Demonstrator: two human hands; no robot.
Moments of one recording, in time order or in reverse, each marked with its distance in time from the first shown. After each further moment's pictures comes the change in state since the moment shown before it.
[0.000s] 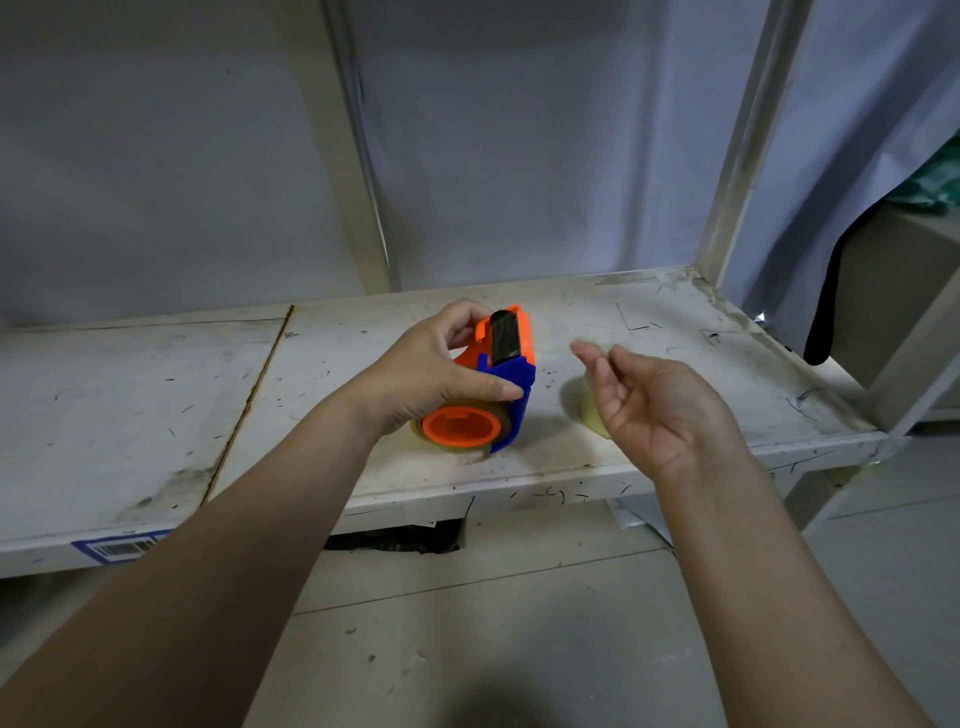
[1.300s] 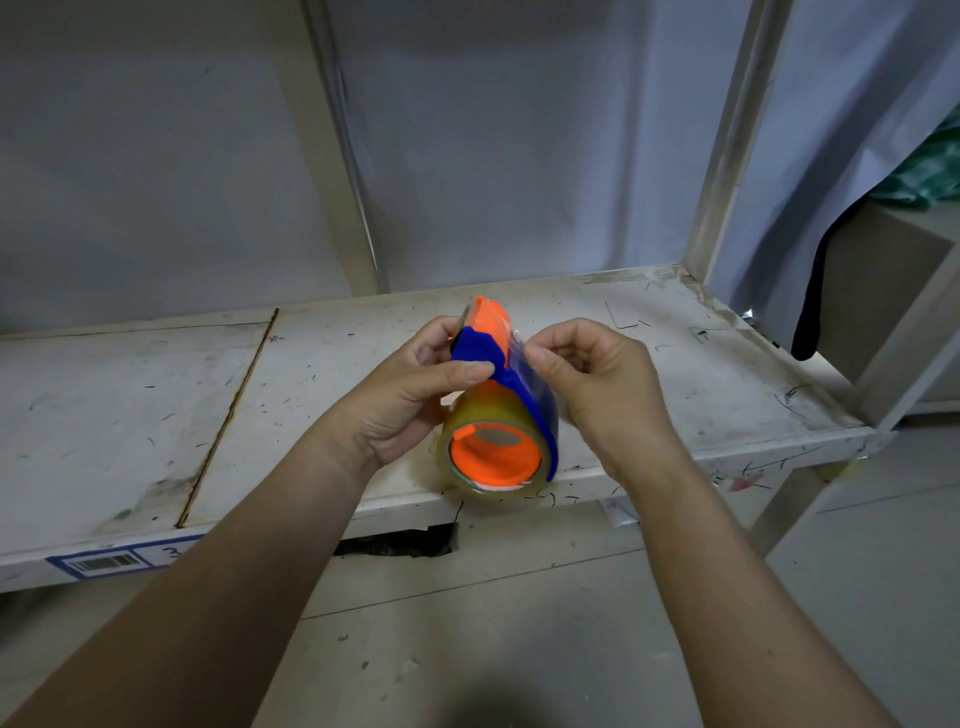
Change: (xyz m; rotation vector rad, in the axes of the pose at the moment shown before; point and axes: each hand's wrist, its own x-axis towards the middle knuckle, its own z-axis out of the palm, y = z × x) left_hand -0.002 -0.021 0.010 -0.651 -0.131 -0.001; right_hand 0.005 0.021 0.007 -0.994 -0.173 -0.604
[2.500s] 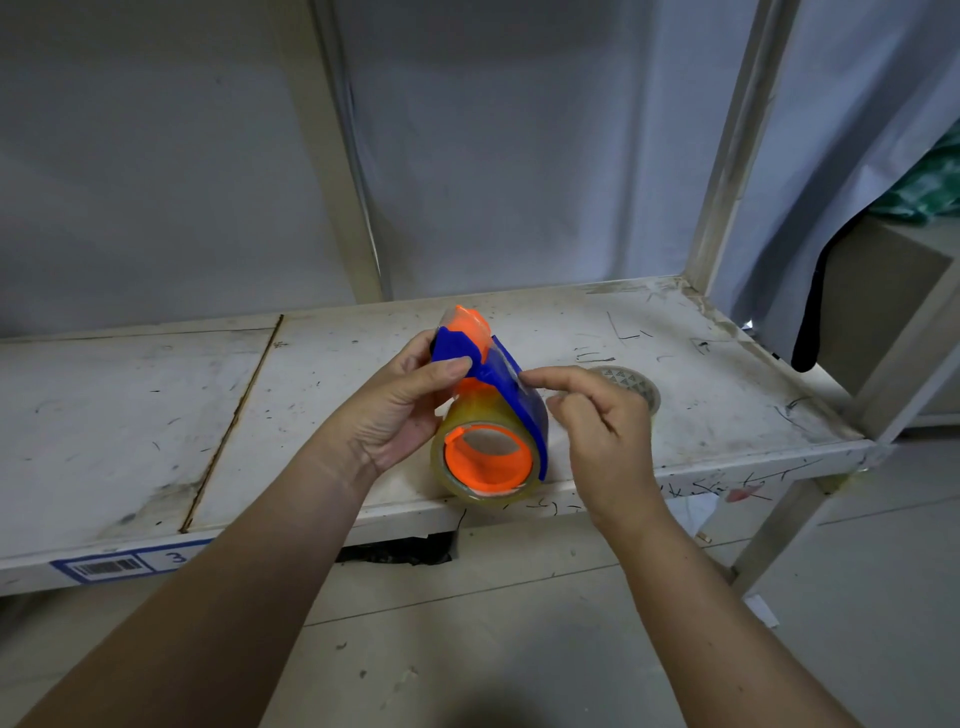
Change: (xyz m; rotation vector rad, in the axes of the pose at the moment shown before) left_hand -0.001 -0.003 -0.012 -0.165 0.068 -0.038; right_hand -0.016 0.025 0.009 -0.119 0.124 -0.228
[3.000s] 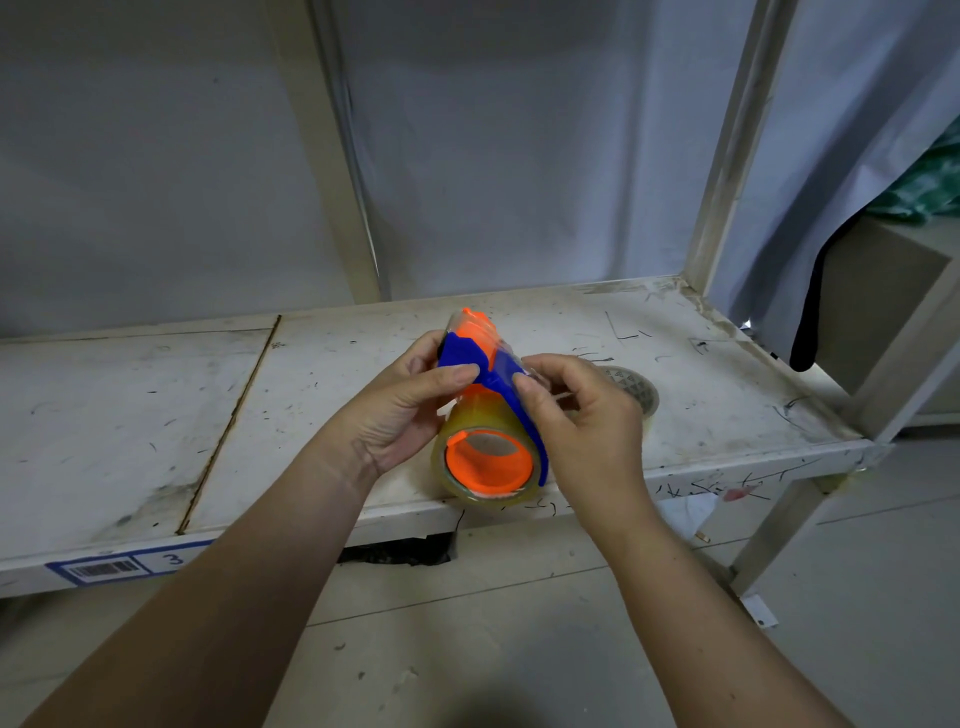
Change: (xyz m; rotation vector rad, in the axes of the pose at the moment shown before) left_hand 0.002 -0.001 0.003 0.034 -0.028 0.003; right_hand 0.000 -0.004 0.009 -0.171 0.050 -0.051
